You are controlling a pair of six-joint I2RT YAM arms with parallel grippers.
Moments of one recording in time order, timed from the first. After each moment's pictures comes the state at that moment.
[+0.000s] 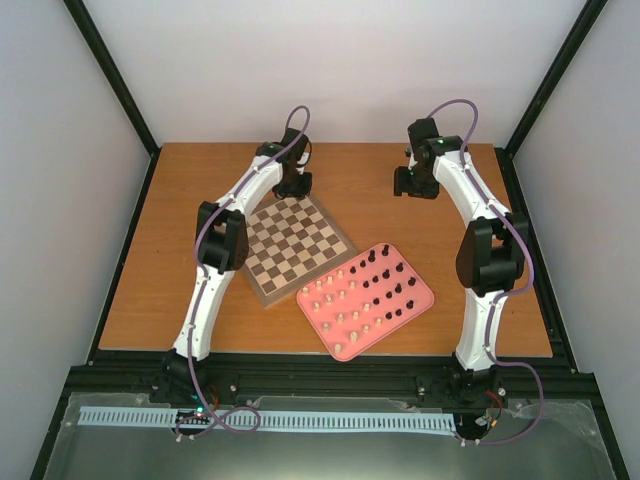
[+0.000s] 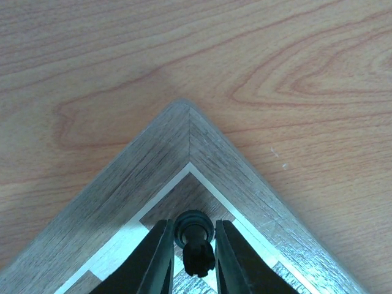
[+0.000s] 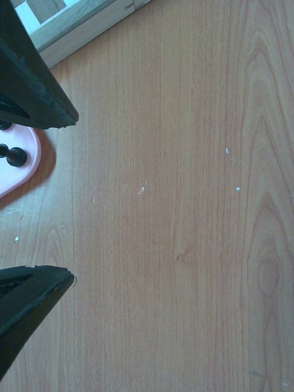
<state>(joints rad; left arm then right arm) -0.38 2.54 2.40 -1.04 0.02 -0.25 0.20 2.05 1.91 -1.07 -0.03 0.22</state>
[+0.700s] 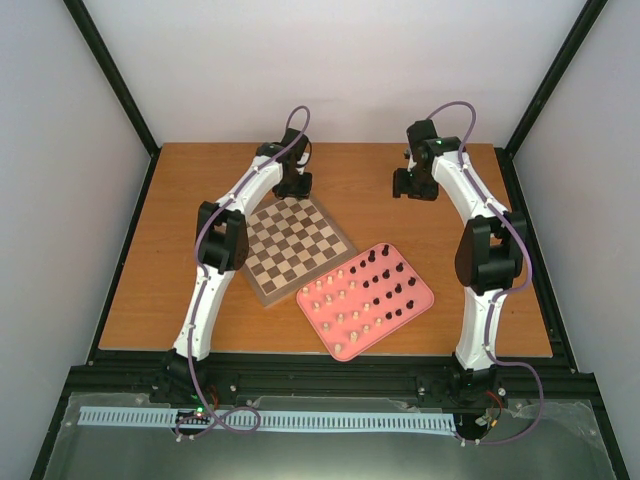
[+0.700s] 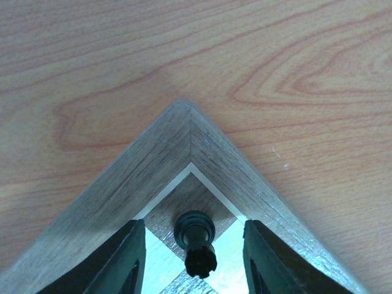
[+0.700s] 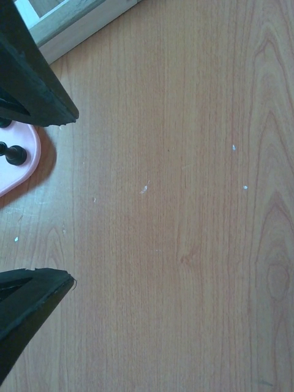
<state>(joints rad) -0.38 2.55 2.40 -1.04 0.02 -0.25 0.20 2.06 1.91 -1.07 -0.04 0.22</state>
